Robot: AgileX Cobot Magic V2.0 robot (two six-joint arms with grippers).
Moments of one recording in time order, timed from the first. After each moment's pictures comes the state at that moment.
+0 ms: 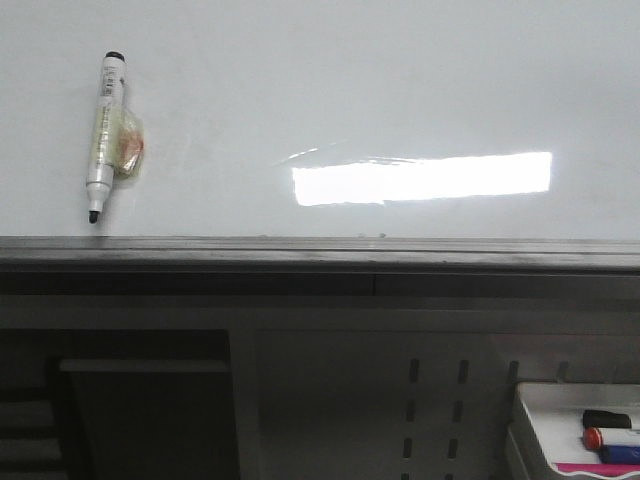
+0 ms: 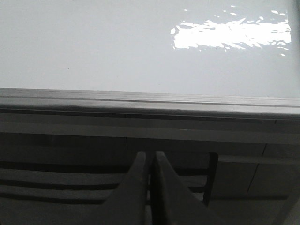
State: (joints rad) left arm -0.01 -0.01 0.00 0.09 0.34 -0.11; right arm -0.08 -0.01 0.02 -0.15 0.33 0.16
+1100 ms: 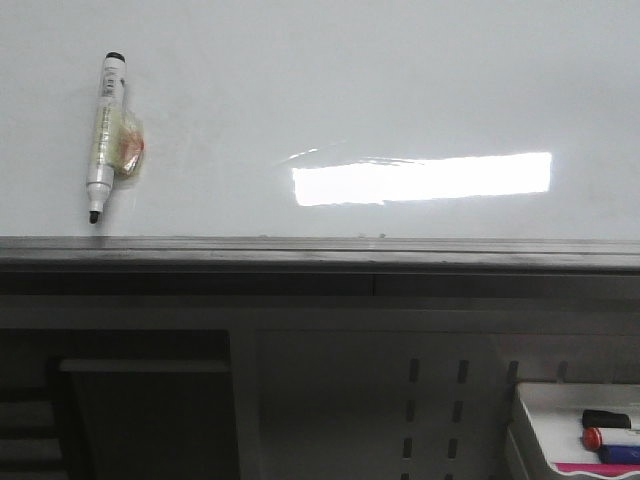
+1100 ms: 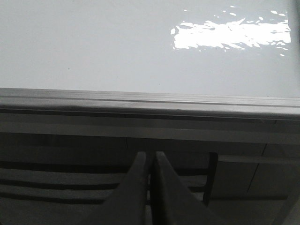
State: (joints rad) left arm -0.01 -0.01 0.00 0.09 0.34 -0.11; right arm -0.08 -0.01 0.02 -0.15 0.32 0.16
